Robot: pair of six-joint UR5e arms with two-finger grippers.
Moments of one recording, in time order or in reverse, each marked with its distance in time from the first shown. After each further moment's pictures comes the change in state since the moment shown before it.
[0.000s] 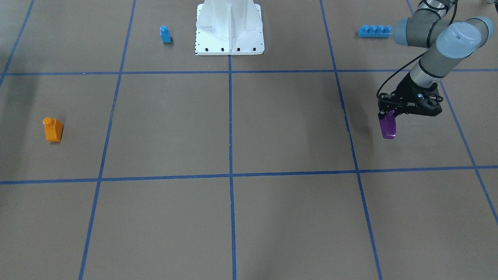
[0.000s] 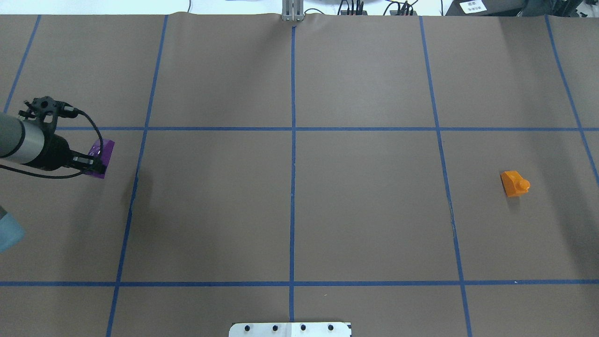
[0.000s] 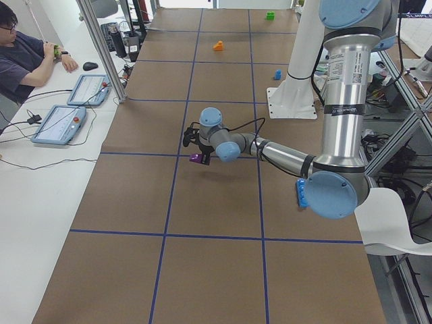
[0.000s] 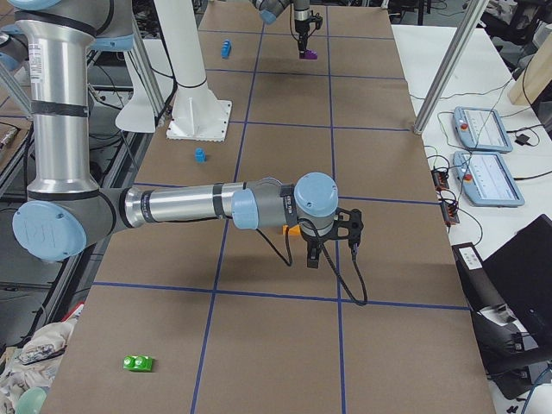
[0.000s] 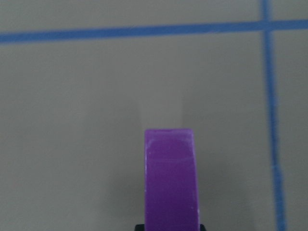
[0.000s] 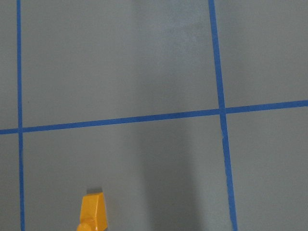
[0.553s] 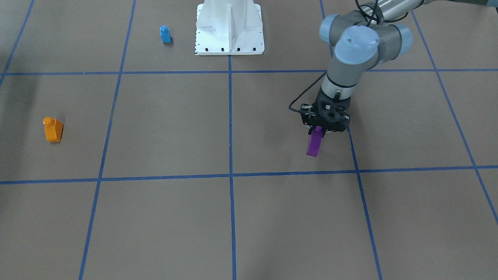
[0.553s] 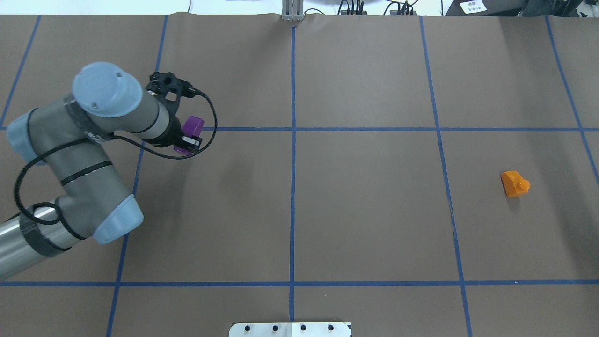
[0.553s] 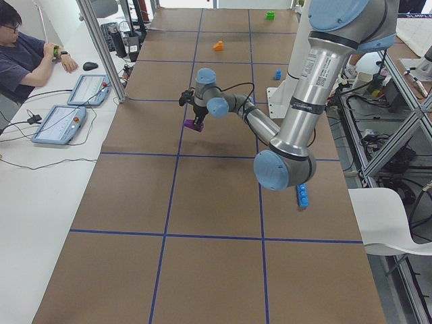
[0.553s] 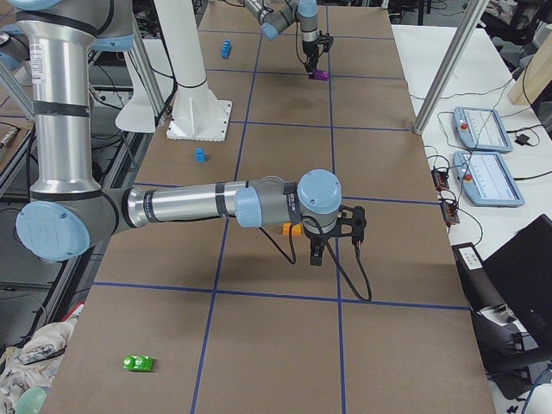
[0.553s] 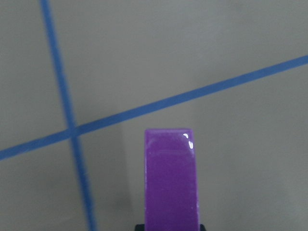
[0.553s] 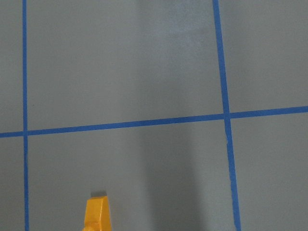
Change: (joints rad) left arm 0.161 -0.475 0.070 0.445 0.206 0.032; right arm -0.001 0.010 -0.005 0.000 0.004 0.005
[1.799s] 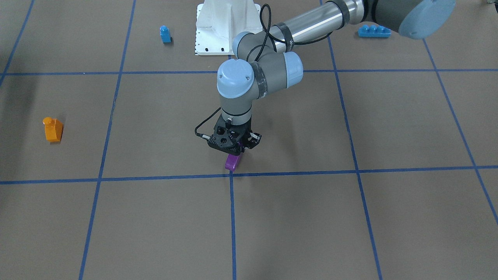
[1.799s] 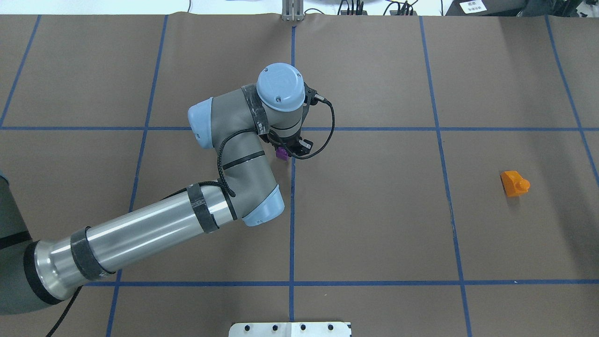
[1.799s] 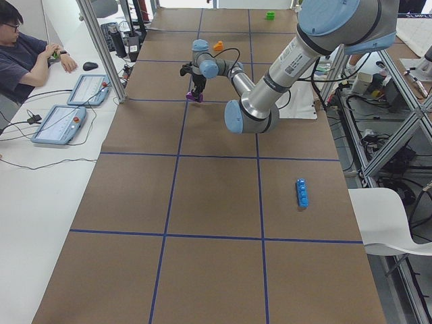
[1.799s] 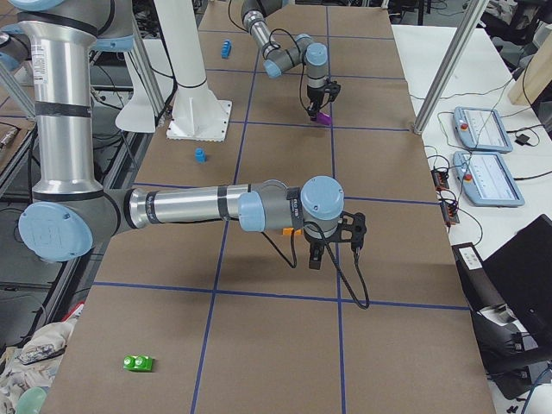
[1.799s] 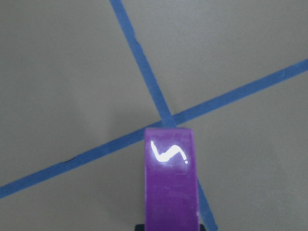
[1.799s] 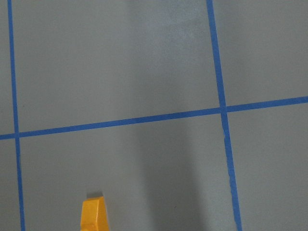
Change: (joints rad) left arm 0.120 -0.436 0.512 -0.046 0.015 0.000; right arm -0.014 0.006 -0.026 0.001 -0.002 0.029
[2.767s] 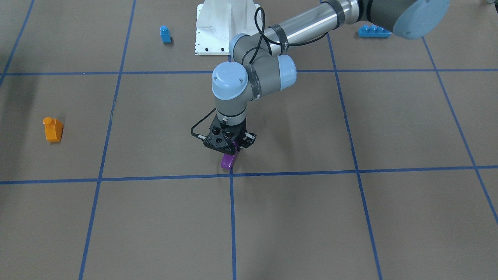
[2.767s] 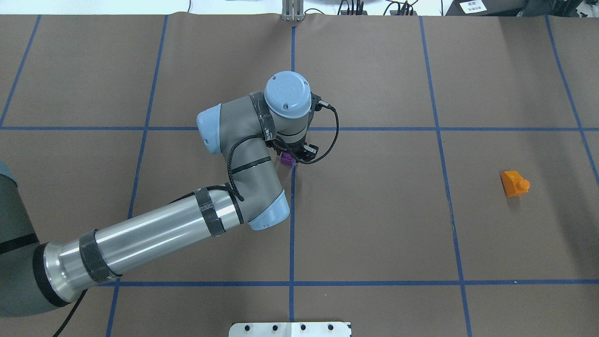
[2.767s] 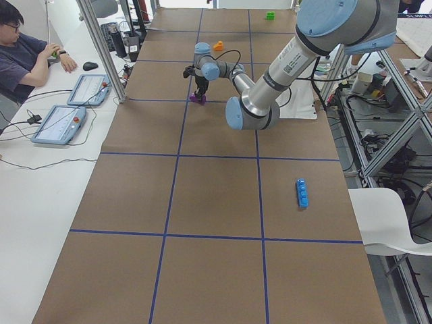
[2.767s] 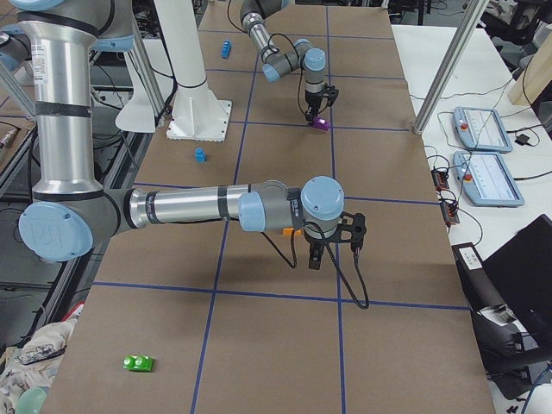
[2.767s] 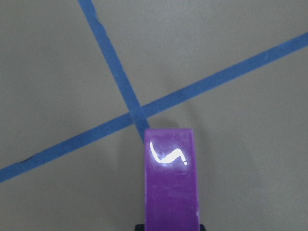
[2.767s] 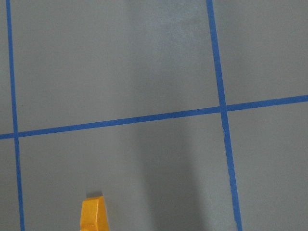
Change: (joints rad) left arm 0.013 -0.018 0.040 -0.016 -0.002 -0.039; right arm -0.002 0.000 -0.001 -0.001 0.001 0.001
